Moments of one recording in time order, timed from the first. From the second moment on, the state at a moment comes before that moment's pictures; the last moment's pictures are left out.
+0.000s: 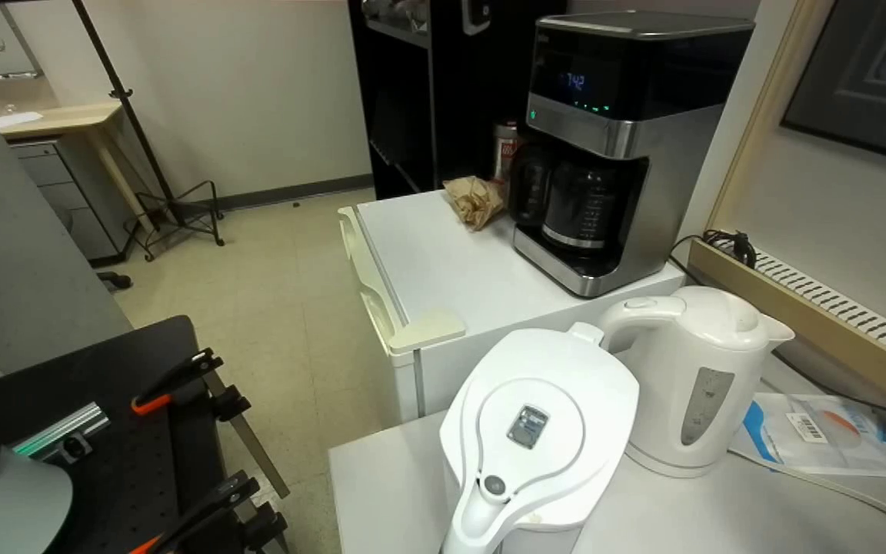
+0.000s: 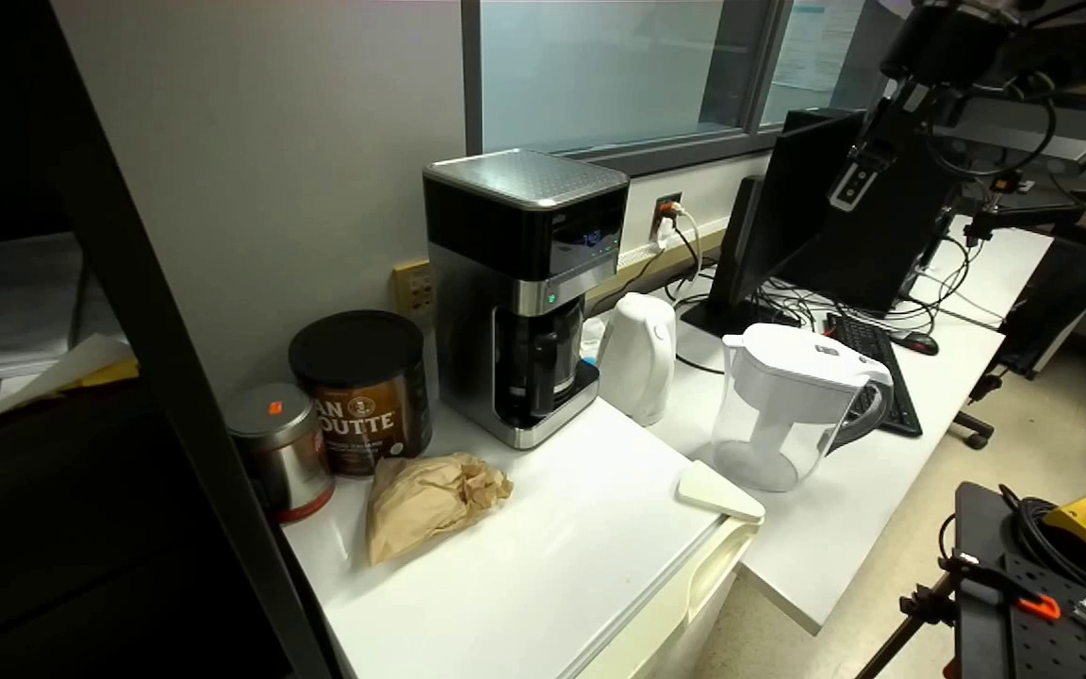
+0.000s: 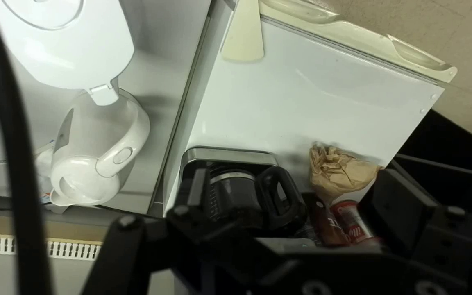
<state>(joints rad) 0.03 -0.38 -0.20 -2.24 0.15 2.06 -0.34</state>
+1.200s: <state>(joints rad) 0.01 0.01 0.04 -2.22 -0.66 2.45 0.16</state>
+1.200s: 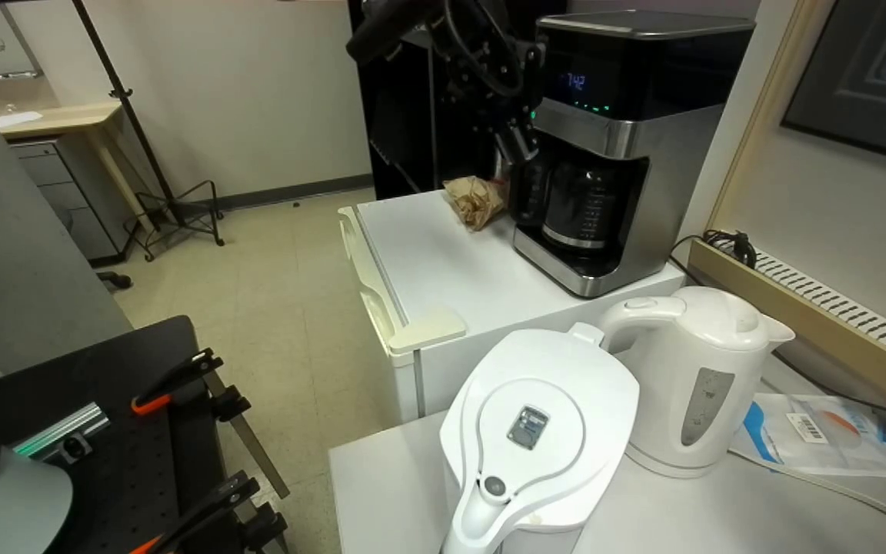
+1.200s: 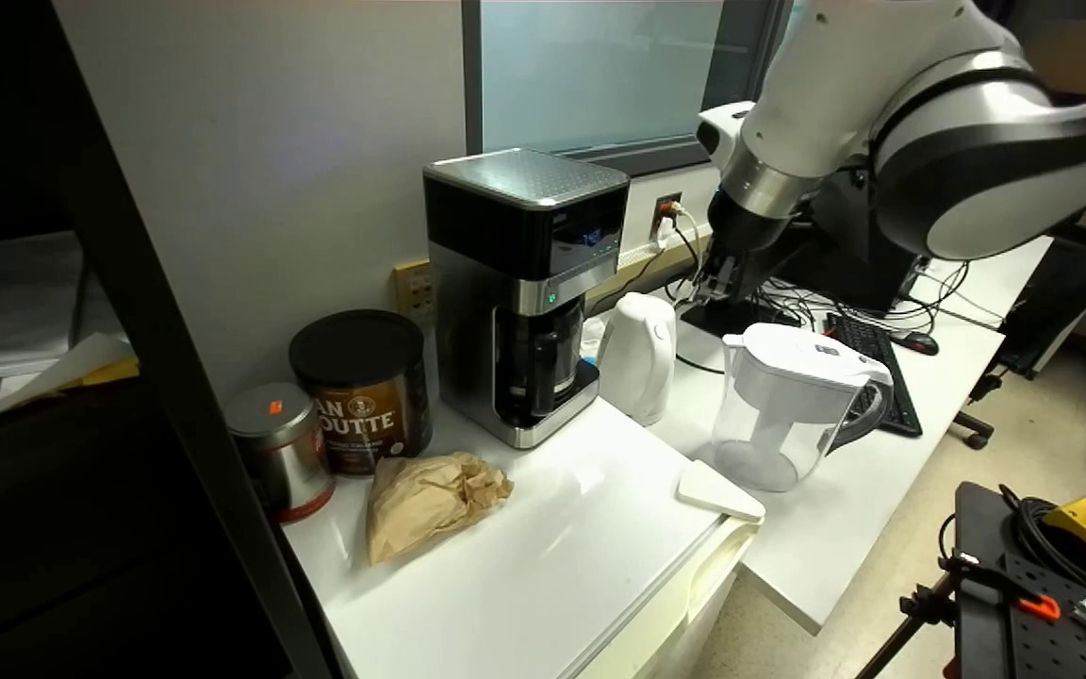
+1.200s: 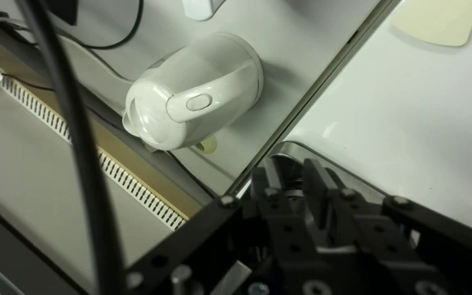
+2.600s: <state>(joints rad) 0.07 0.27 0.03 -1.94 -1.05 2.47 0.56</state>
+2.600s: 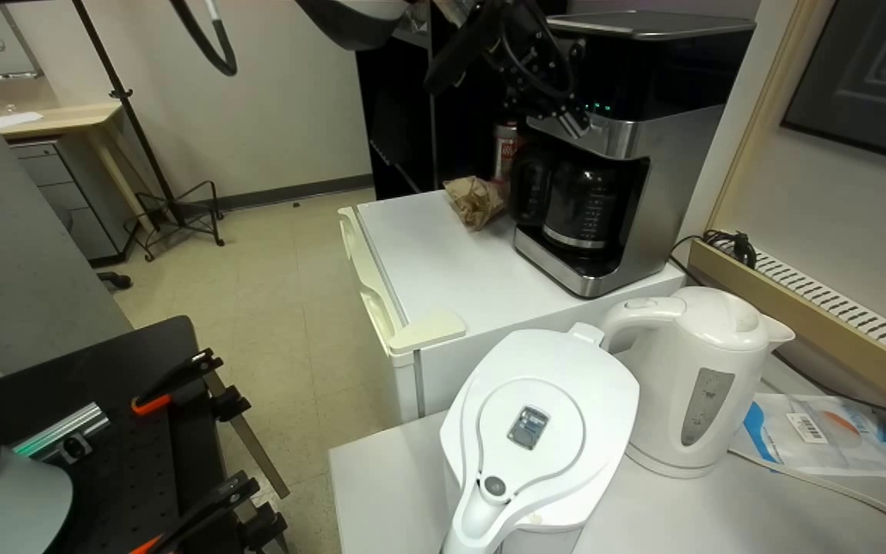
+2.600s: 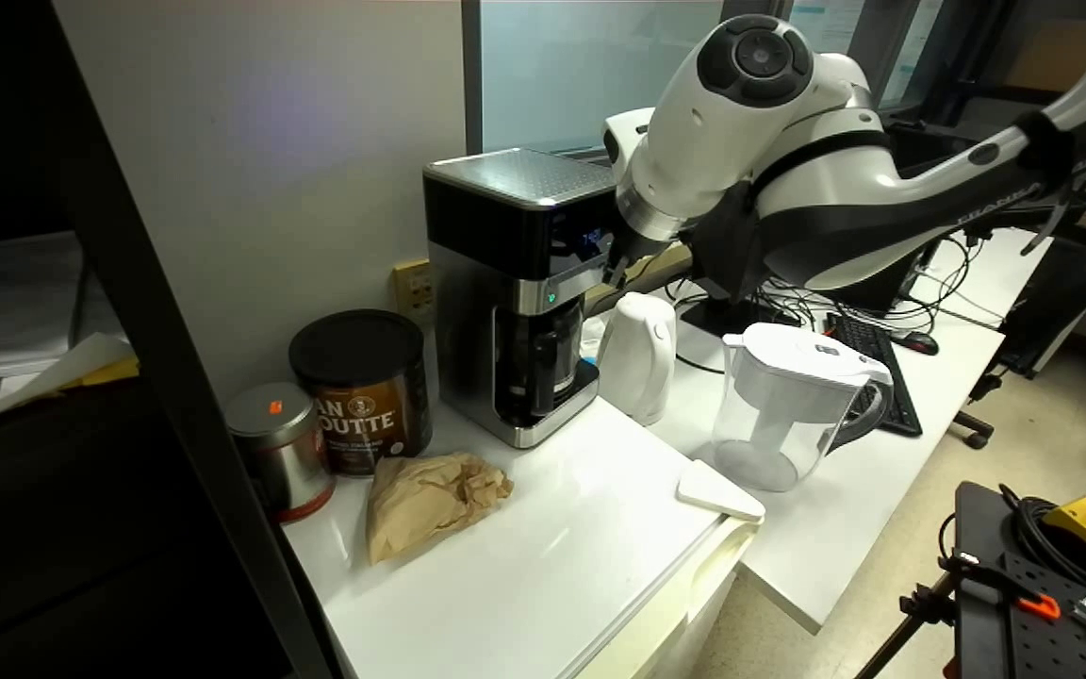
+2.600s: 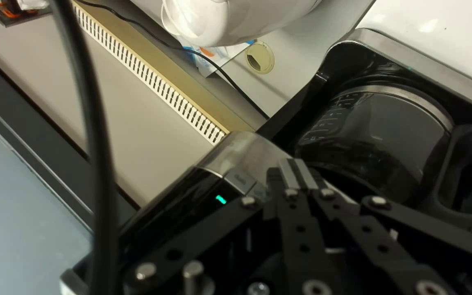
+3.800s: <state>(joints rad) 0.08 0.09 0.02 -2.17 -1.41 2.49 0.61</state>
